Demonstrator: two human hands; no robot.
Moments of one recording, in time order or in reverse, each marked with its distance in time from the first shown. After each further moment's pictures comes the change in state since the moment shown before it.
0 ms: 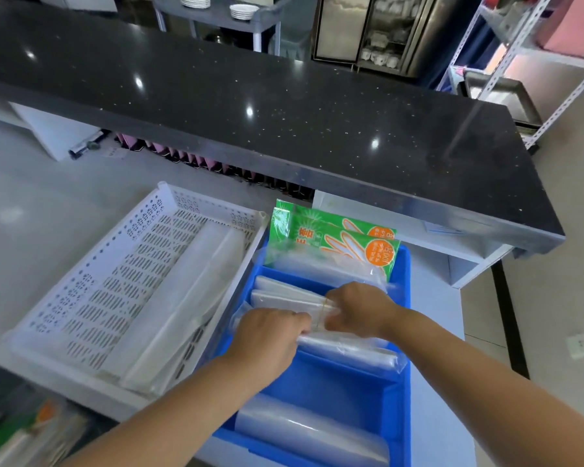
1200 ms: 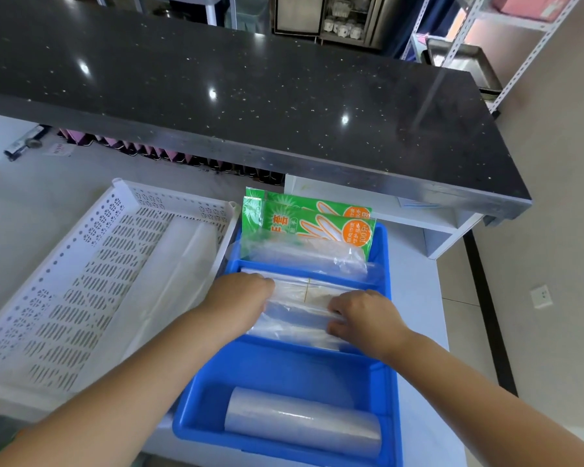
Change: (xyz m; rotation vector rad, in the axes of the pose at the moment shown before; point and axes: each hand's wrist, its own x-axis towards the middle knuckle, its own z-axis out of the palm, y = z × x) left_hand 0.045 -0.036 -0.005 0.140 -0.316 0.024; right_hand -0.050 0.004 0.023 -0.002 0.147 0.130
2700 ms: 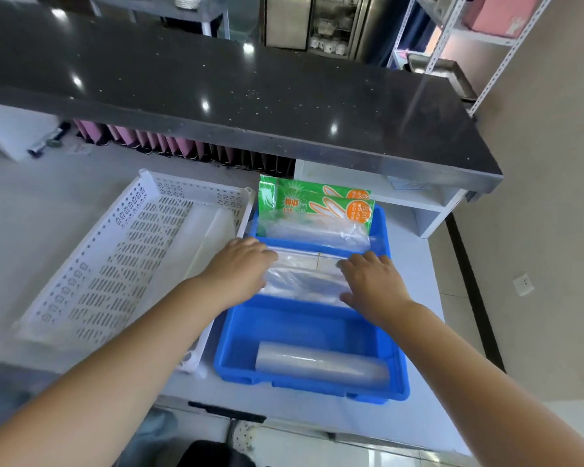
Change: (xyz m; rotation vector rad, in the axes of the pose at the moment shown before) left_hand -0.043 -0.027 0.000 0.005 0.186 0.165; right_hand -0.029 -0.047 -0.010 -0.310 0.100 0.133
